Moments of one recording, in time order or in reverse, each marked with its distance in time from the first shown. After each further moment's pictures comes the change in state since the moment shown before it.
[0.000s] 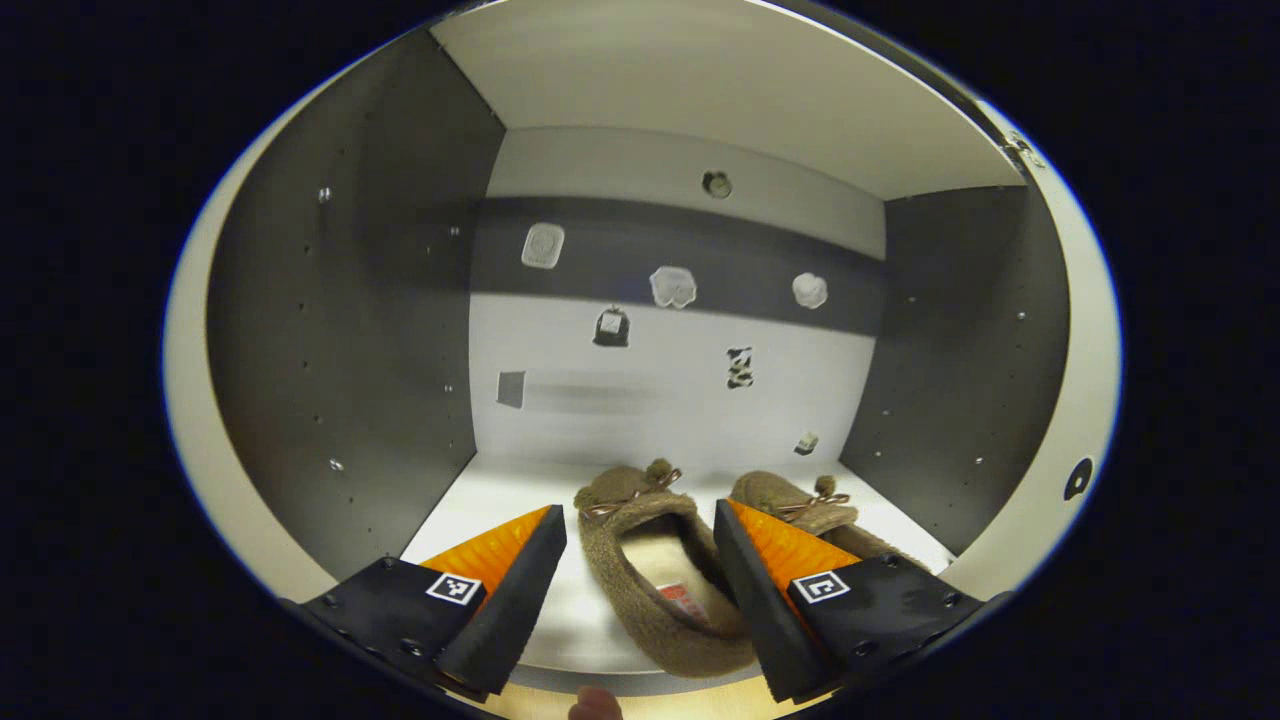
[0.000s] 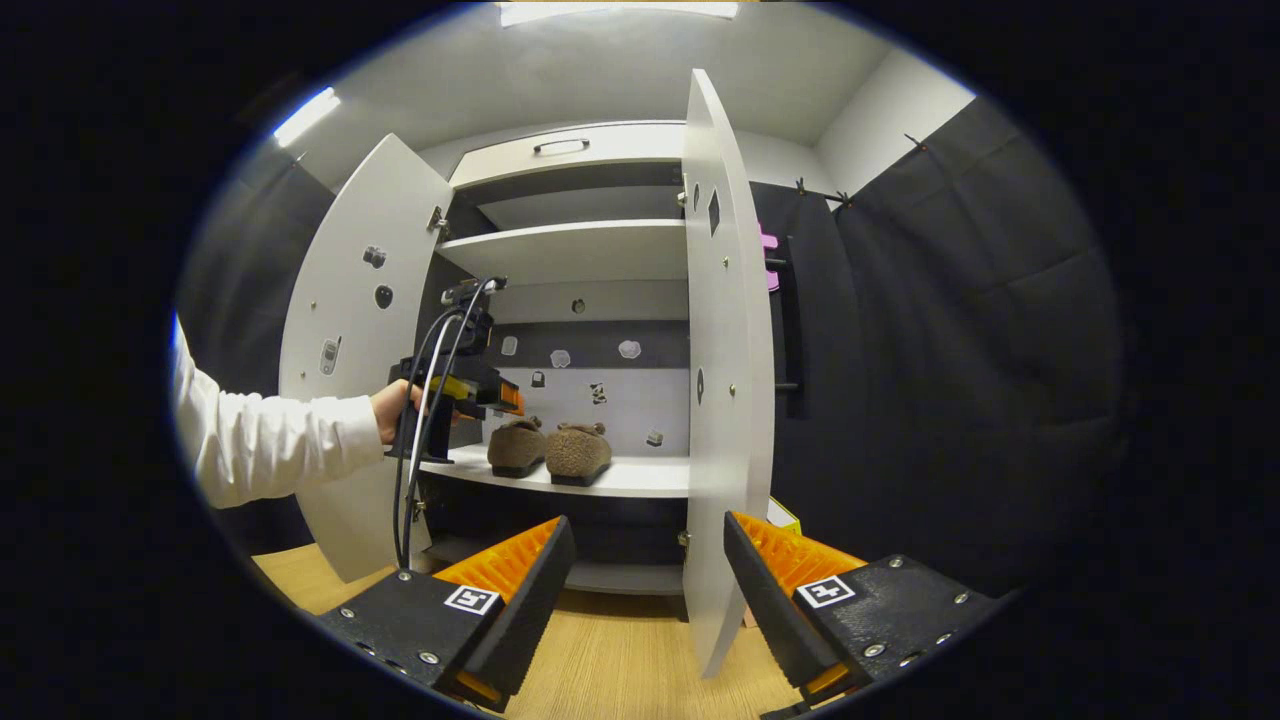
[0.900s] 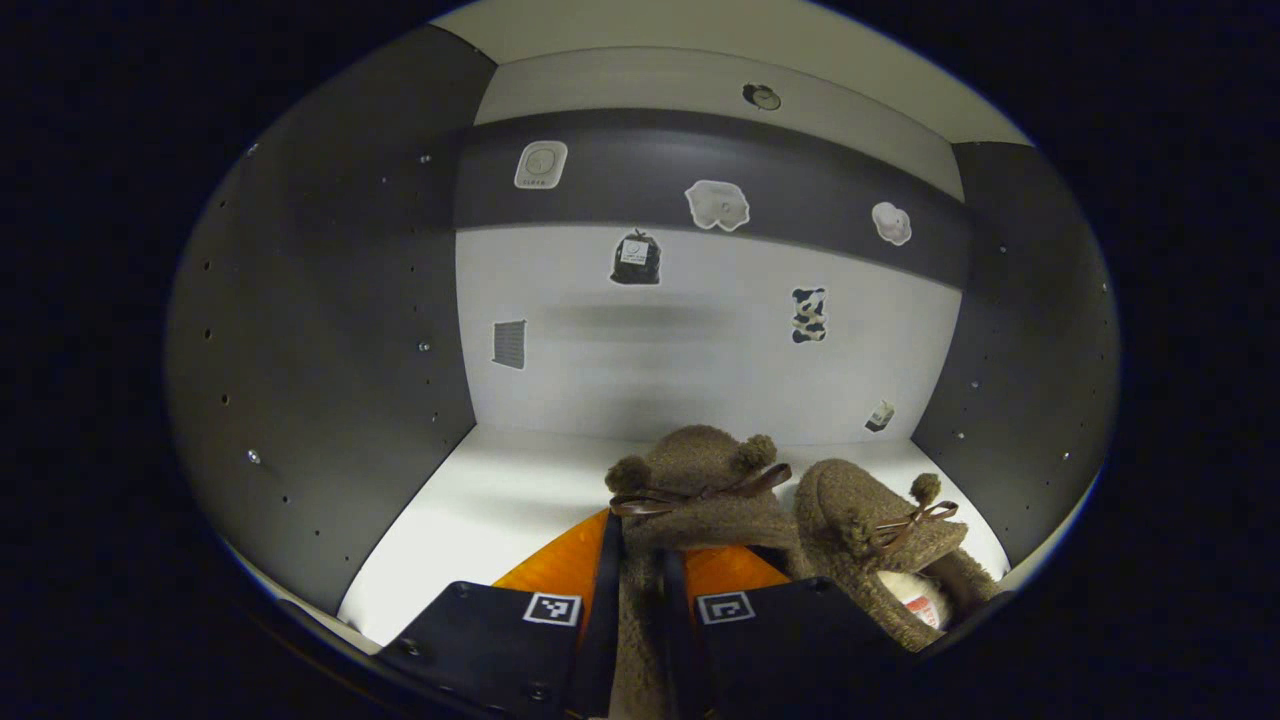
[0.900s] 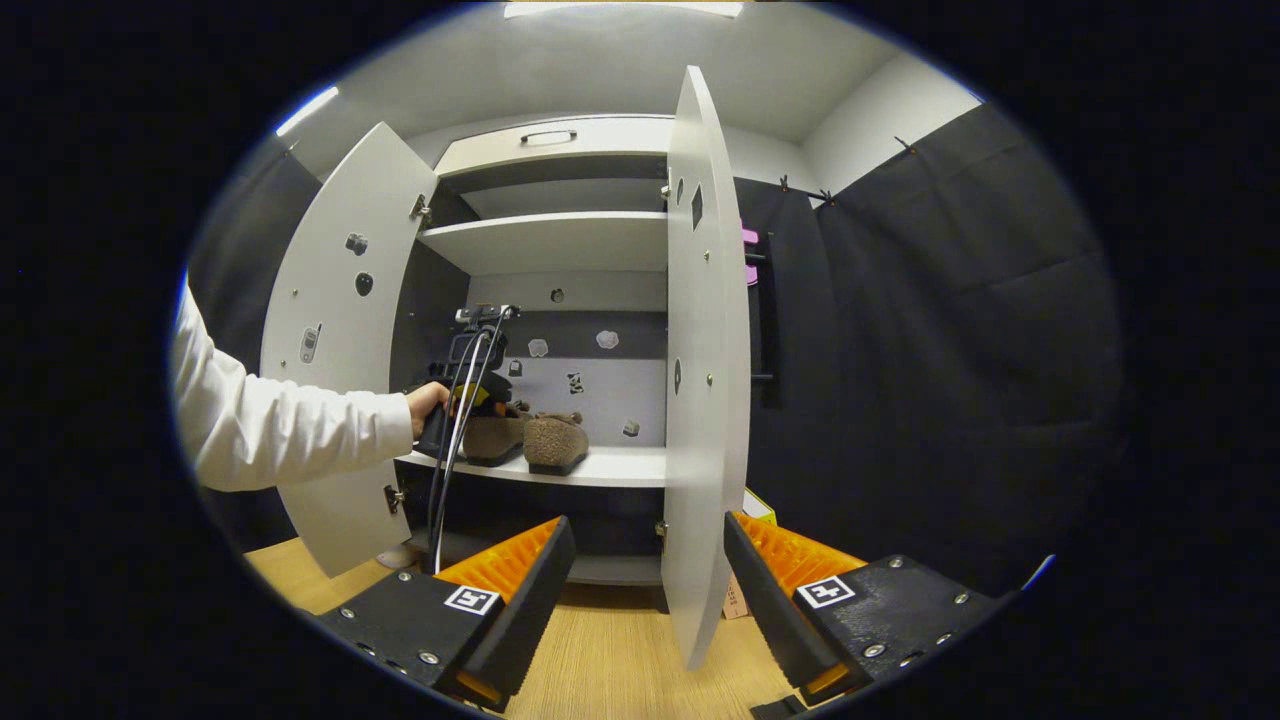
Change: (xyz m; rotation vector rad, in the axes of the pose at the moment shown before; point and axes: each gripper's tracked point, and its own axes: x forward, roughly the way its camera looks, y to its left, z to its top) left arm 0.098 0.034 -0.064 0.002 0.206 0.171; right arm -0.005 -0.016 -0.008 -0.020 0.041 -0.084
